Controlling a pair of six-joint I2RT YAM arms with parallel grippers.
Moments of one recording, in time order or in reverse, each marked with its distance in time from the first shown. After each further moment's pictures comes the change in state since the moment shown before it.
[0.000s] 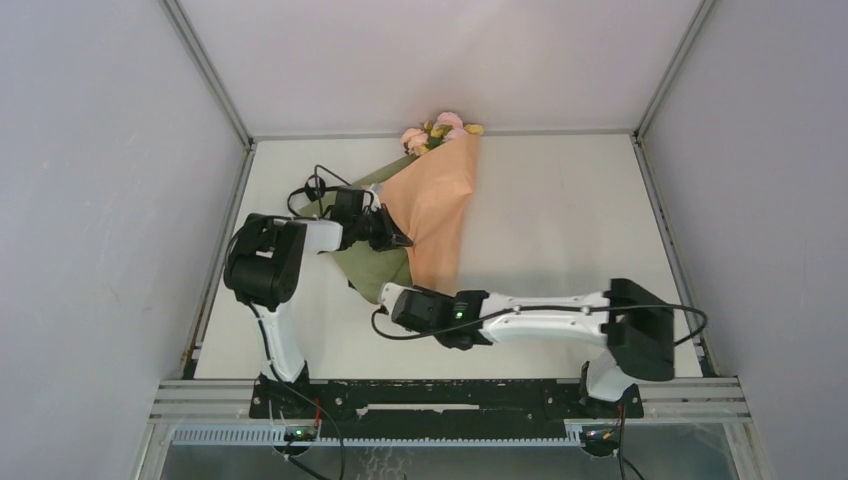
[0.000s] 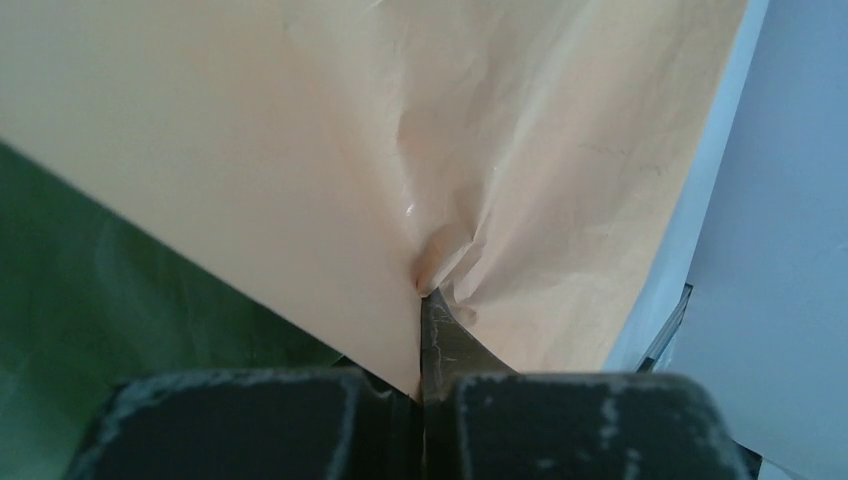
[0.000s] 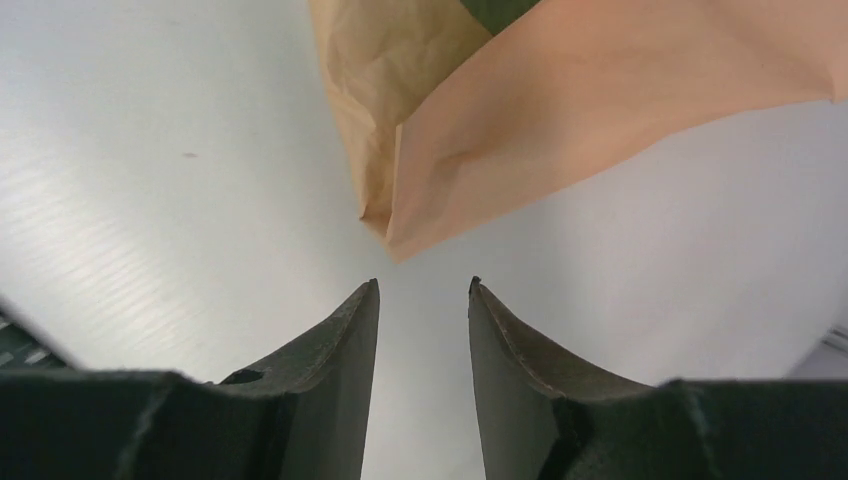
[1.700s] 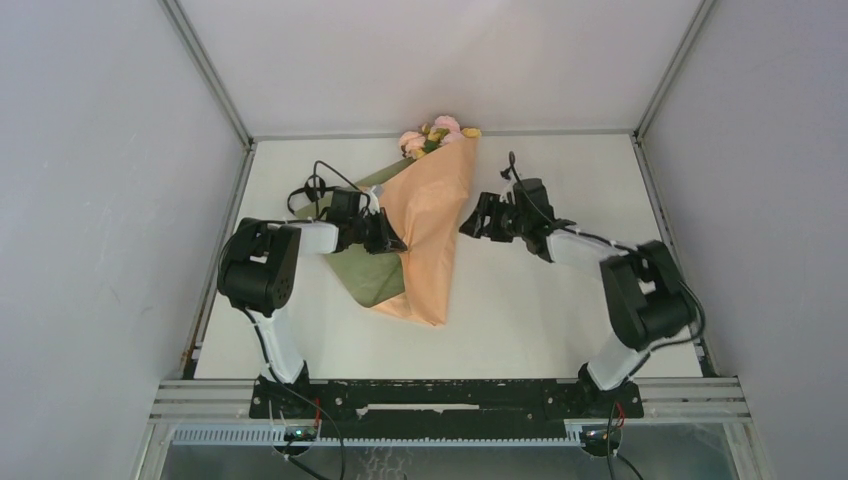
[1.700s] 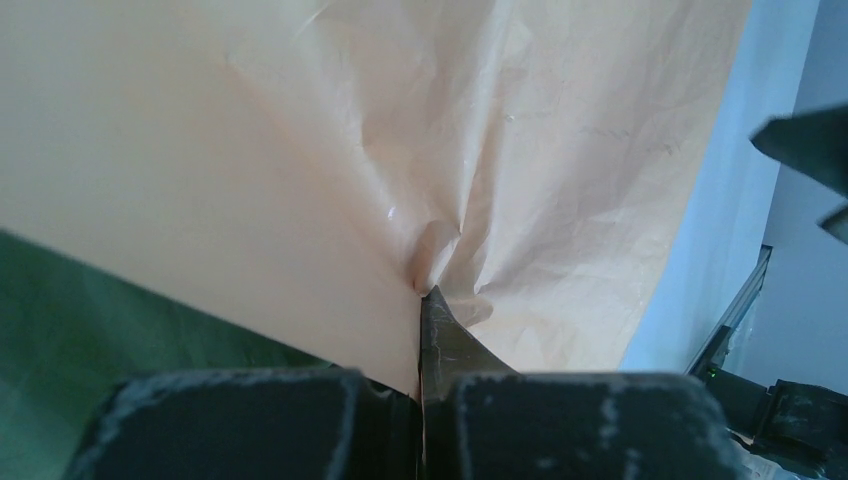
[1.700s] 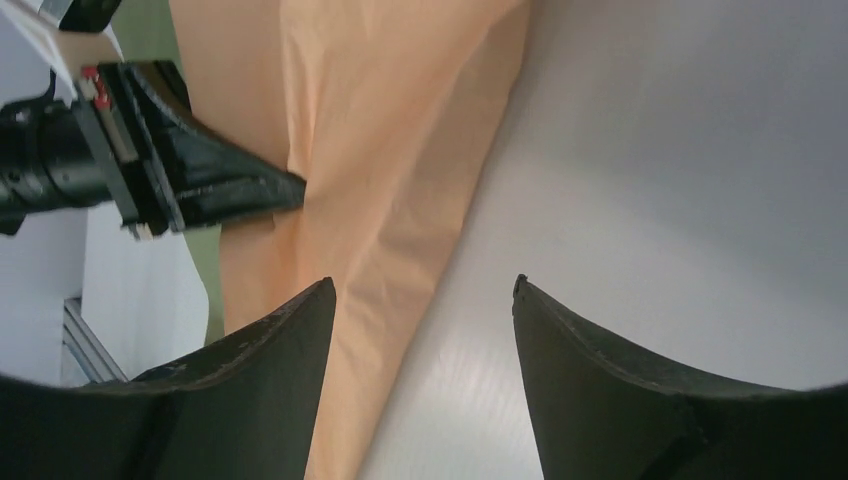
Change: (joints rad) left arm 0.009 -0.053 -0.034 -0.053 -0.003 0.182; right arm -0.920 -0.069 -0.233 0.674 -0.858 0.652
